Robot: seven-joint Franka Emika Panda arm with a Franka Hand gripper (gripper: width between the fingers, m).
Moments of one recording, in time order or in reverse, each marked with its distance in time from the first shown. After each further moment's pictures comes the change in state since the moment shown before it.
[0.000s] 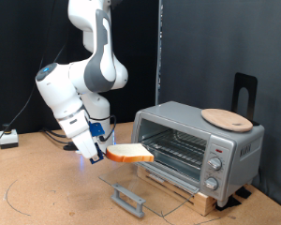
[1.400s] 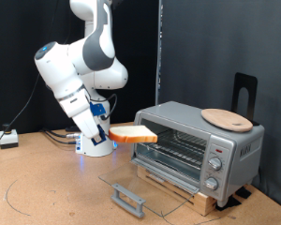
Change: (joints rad) arm -0.009 -0.125 -0.017 0.011 -0.038 -0.123 0.071
